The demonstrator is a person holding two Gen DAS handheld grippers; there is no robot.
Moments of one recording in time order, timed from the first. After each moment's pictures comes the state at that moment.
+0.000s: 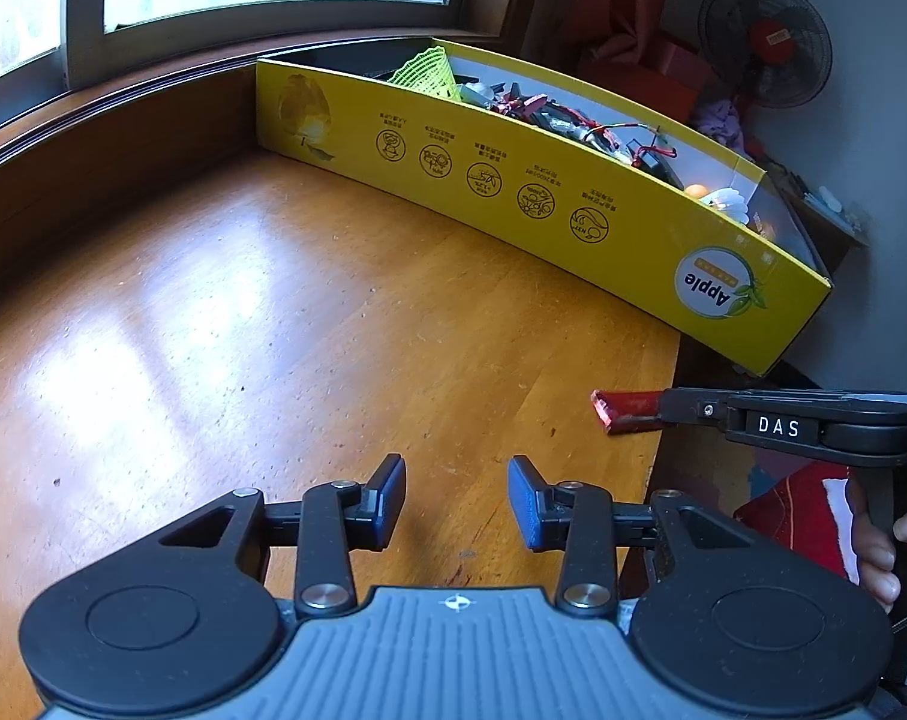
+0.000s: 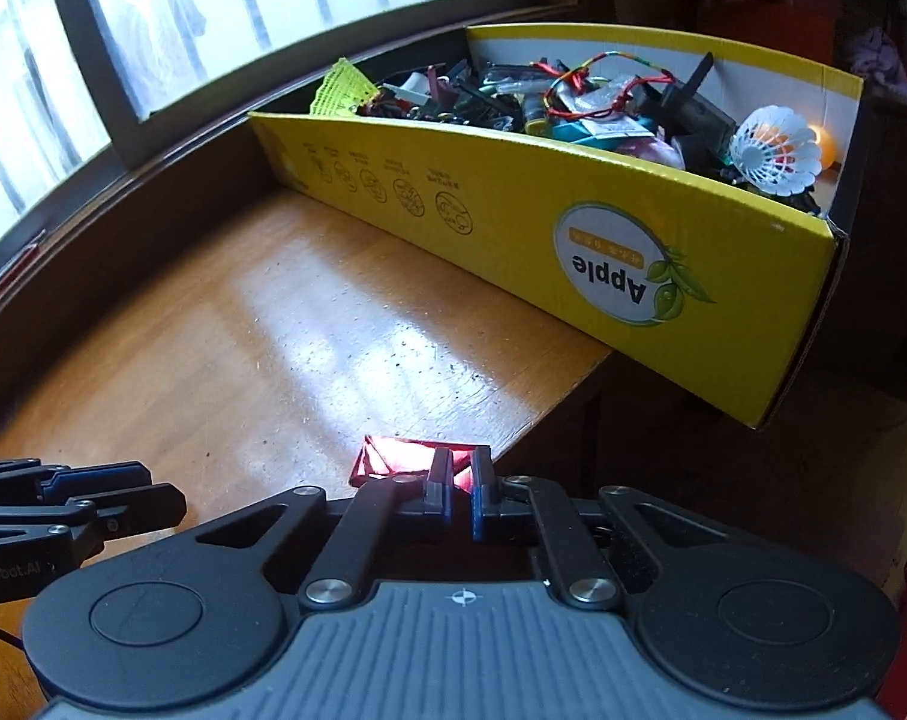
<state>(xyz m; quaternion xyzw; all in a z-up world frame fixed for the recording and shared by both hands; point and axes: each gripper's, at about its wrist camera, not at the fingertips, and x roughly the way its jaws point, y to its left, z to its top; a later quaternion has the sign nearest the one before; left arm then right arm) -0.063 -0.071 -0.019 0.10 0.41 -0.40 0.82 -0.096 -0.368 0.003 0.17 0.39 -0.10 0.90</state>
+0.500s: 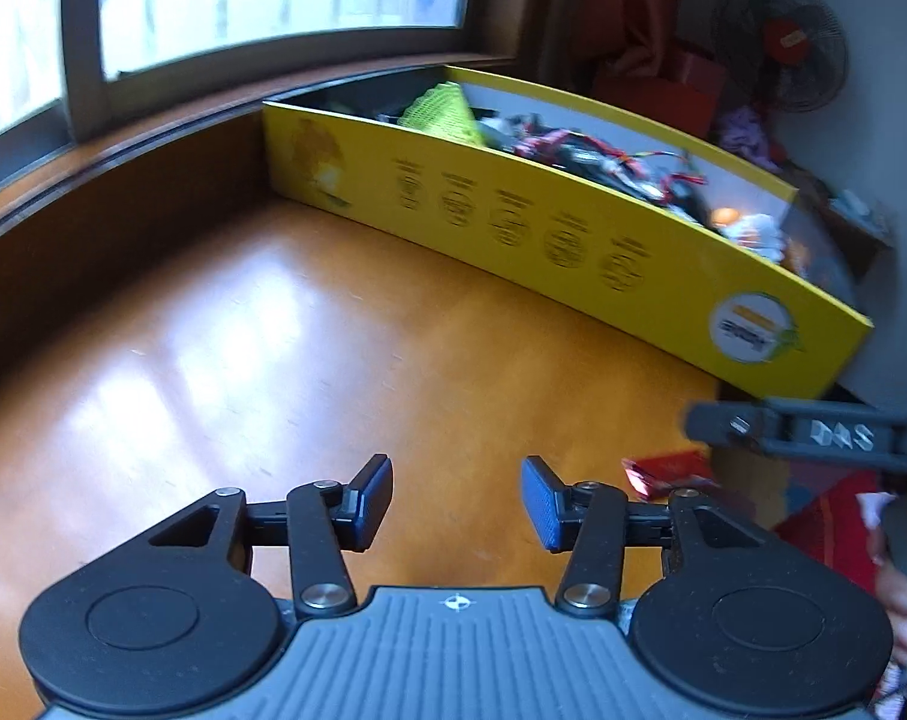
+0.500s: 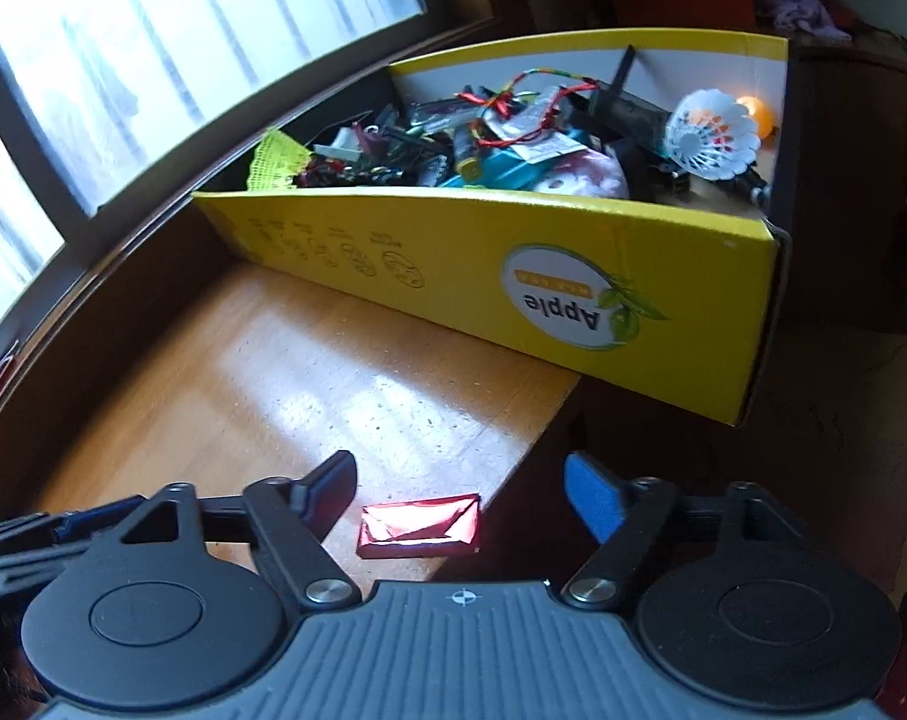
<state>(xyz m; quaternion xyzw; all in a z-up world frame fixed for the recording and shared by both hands) -0.043 -0.093 -0.007 0.12 0.38 -0.37 0.84 -0.095 -0.383 0.006 0.25 0.36 -0.16 0.88</state>
